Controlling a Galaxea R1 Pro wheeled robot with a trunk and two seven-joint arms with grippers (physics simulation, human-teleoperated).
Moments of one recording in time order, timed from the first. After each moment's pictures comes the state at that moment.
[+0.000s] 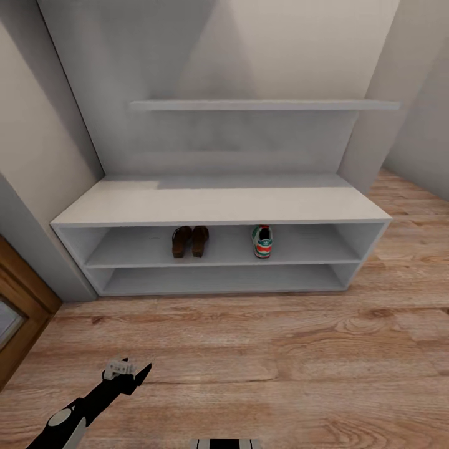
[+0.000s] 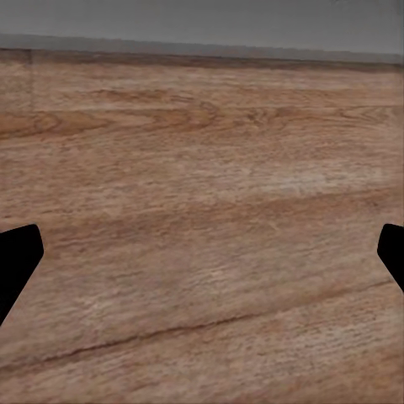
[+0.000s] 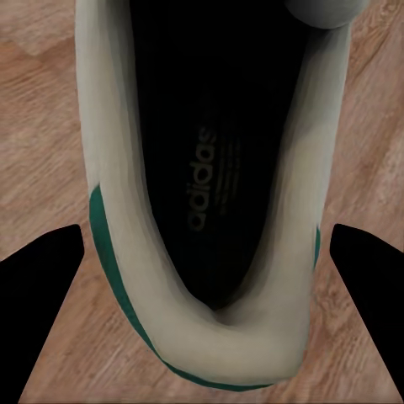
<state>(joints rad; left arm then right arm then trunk) -0.38 0.20 0.10 -0.57 0.14 -0.24 -0.57 -0.20 -0.35 -0.92 -0.80 0.01 0.13 0.00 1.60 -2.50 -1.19</state>
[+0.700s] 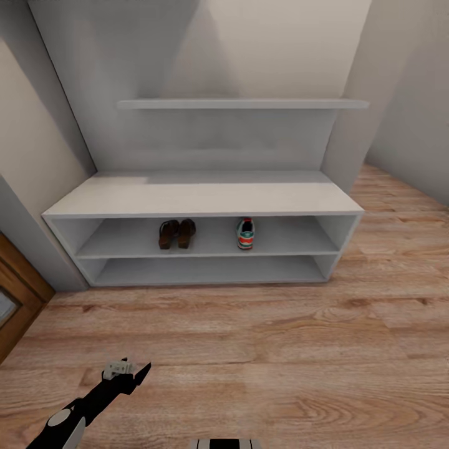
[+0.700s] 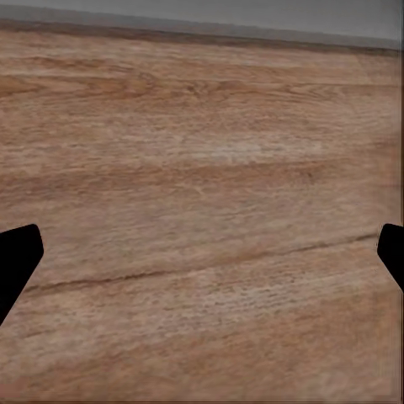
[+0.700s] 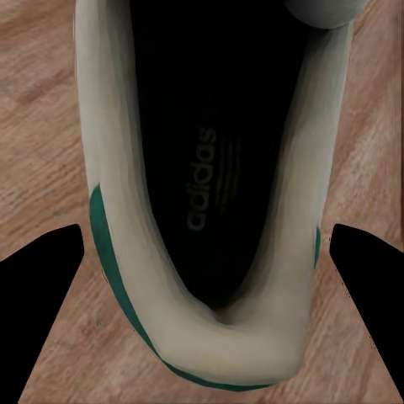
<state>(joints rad) -0.38 0.20 0.10 -0.57 0.15 -0.23 -0.57 -0.20 -0.34 -0.93 -0.80 0.02 0.13 -0.01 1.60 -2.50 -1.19</state>
